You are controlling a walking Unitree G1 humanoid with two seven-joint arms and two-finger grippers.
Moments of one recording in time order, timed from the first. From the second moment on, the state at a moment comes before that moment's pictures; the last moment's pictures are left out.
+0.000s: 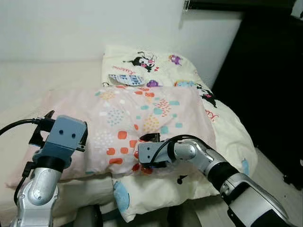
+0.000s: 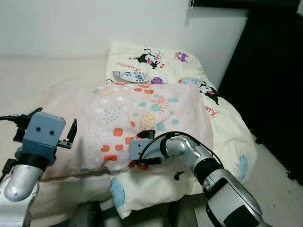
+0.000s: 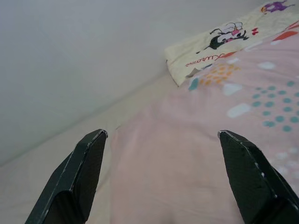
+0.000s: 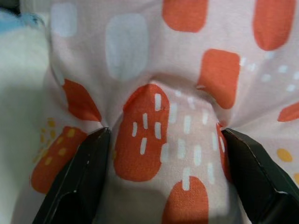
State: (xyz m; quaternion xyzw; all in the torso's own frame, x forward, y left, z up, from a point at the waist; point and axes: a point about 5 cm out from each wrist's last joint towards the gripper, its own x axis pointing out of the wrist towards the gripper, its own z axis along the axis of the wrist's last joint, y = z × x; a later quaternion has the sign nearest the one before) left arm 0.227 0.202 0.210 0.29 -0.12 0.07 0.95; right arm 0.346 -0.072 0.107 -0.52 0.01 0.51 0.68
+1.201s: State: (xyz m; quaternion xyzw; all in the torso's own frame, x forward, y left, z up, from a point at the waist) left arm 0.253 0.178 0.224 0.23 -0.16 0.06 0.96; right arm 0.368 -0.130 0.155 -0.10 0.03 0.34 0.93
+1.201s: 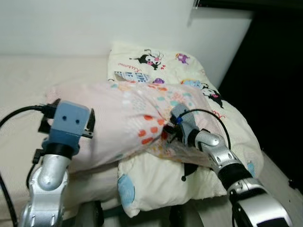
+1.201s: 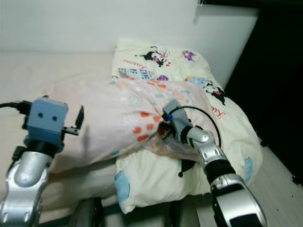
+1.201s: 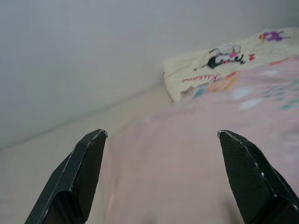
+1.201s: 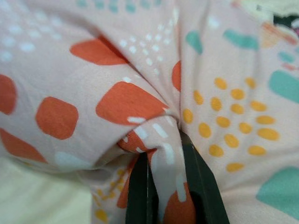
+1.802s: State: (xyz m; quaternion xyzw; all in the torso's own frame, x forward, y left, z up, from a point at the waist) left arm 0.266 0.186 0.241 0.19 -0.19 0.11 0.96; right arm 0.359 -0.121 0.165 -0.02 0.02 0.32 0.95
